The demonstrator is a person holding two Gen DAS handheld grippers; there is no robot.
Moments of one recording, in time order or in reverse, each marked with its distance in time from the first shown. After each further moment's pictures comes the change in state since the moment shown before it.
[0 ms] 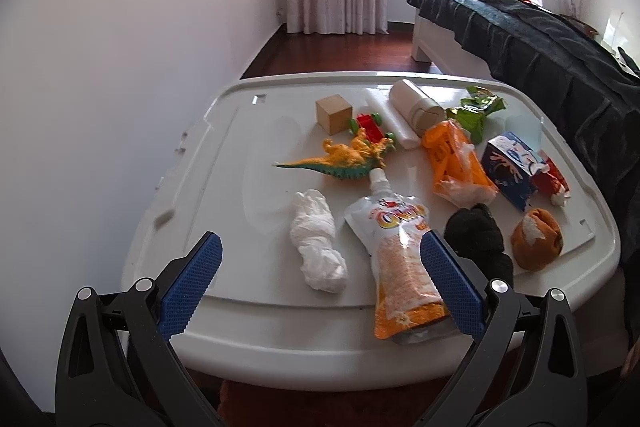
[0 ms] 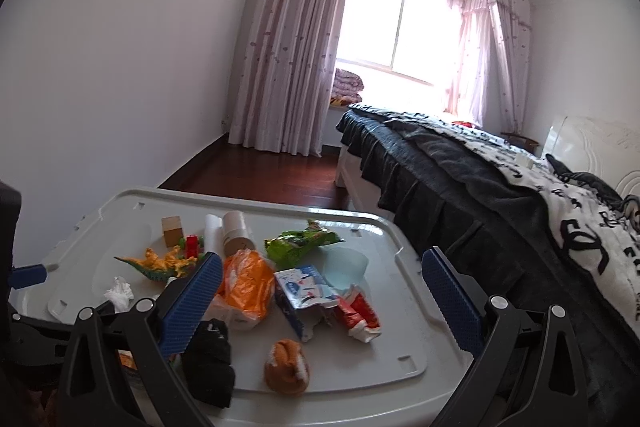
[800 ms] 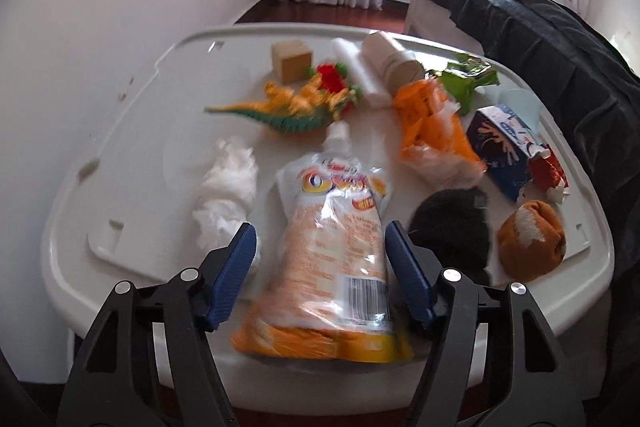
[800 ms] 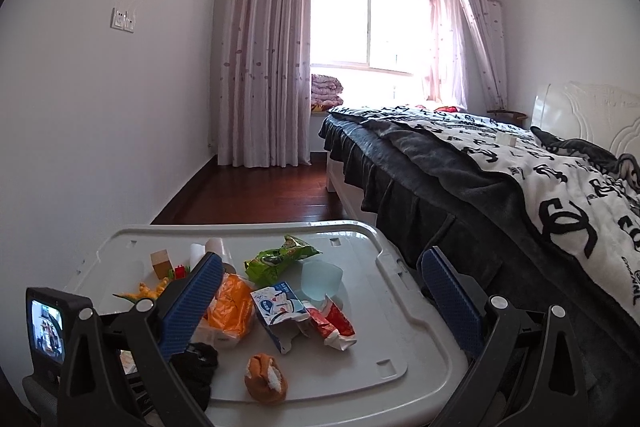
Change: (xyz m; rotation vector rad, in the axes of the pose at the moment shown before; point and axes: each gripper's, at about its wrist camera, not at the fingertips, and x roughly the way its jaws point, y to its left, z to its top) left arm 0.051 -0.033 -0.016 -0.095 0.110 -0.068; right arm -0.006 -0.053 0.013 0.157 -0.013 0.010
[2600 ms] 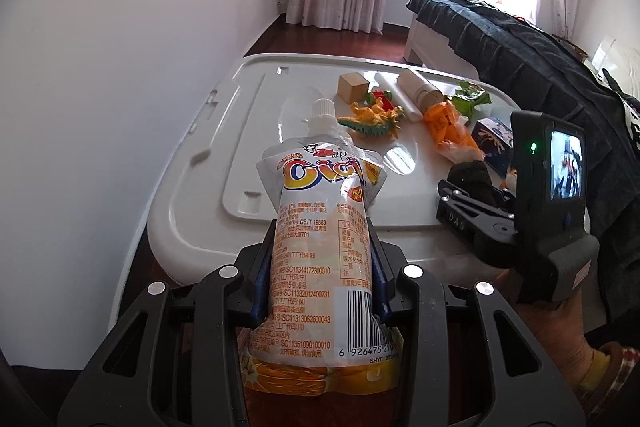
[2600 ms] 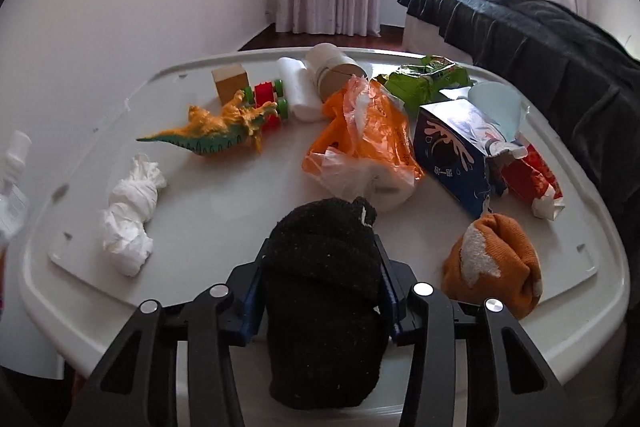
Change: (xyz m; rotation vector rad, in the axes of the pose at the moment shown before) left arm -0.110 0.088 -0.038 0.023 -0.088 -0.020; right arm 0.112 0.126 -0.118 -0.081 0.479 0.199
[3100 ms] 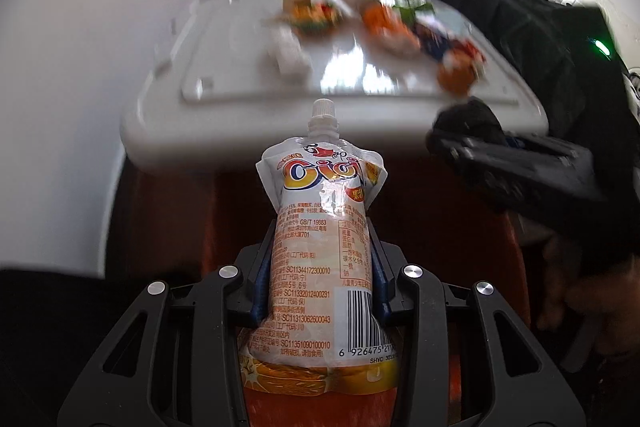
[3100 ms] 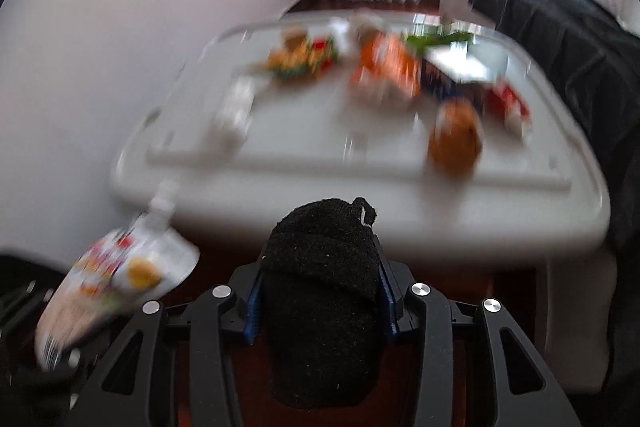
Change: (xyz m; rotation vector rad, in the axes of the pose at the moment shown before) left arm -0.034 -0.018 -0.075 0.096 0.261 -0.119; right arm -0.109 -0.006 -0.087 -0.045 0.221 0.168
